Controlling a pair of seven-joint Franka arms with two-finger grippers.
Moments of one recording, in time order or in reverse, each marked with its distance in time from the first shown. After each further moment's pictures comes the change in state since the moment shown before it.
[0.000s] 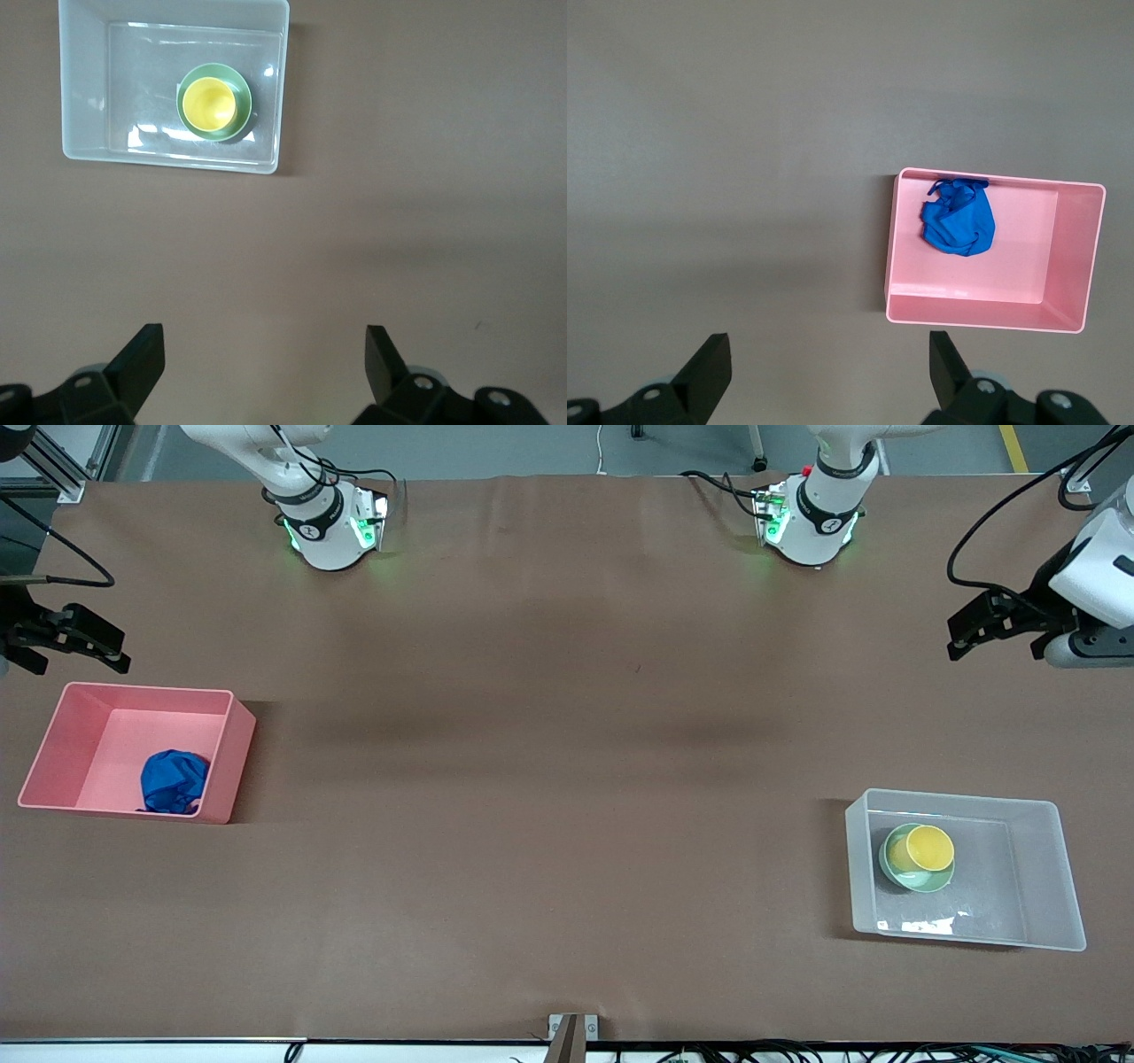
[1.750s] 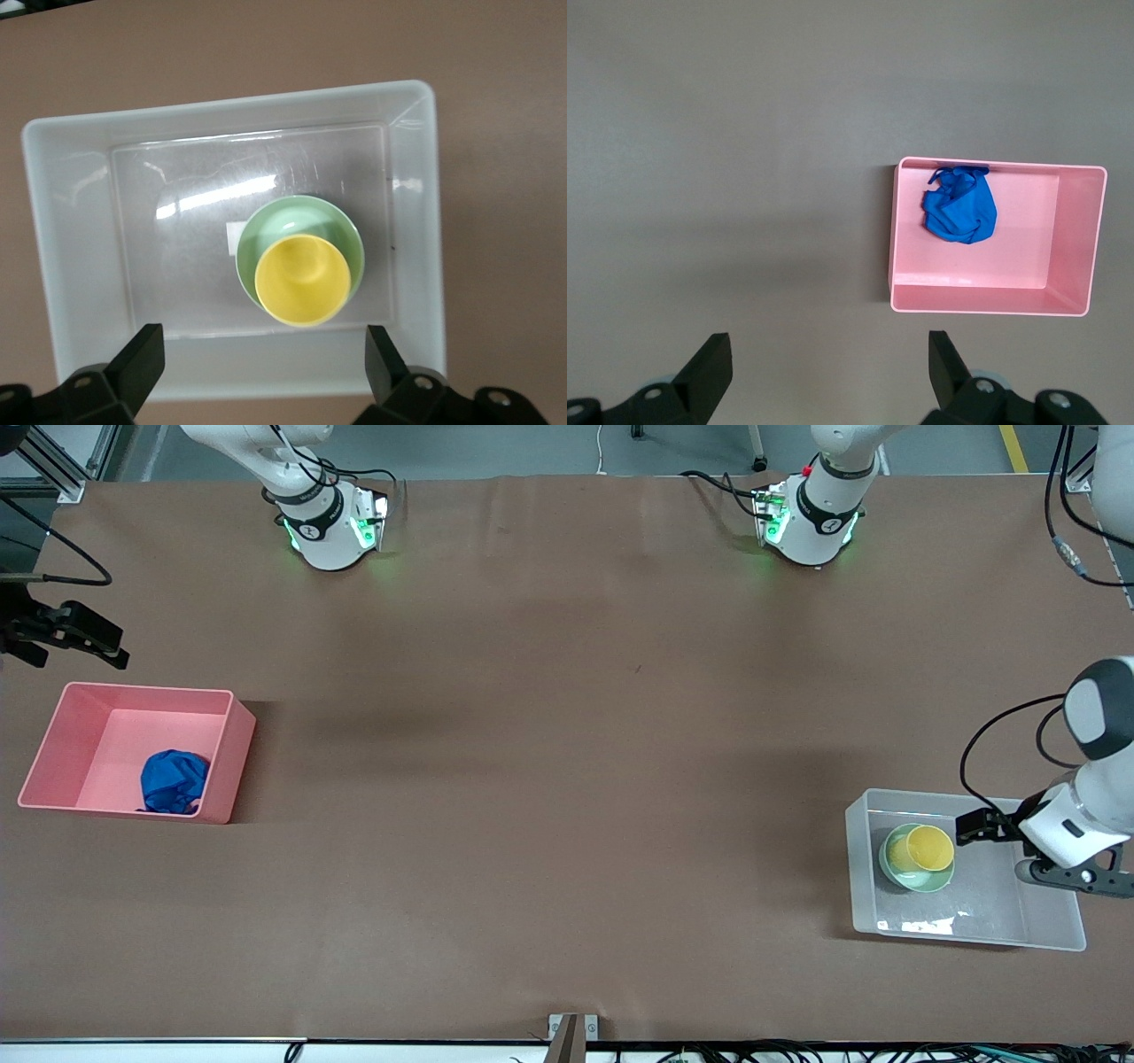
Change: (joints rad) left arm 0.474 0.586 -0.421 0.137 0.343 0.430 0.115; right arm 0.001 0.000 0.006 0.009 0.000 -0.026 0.041
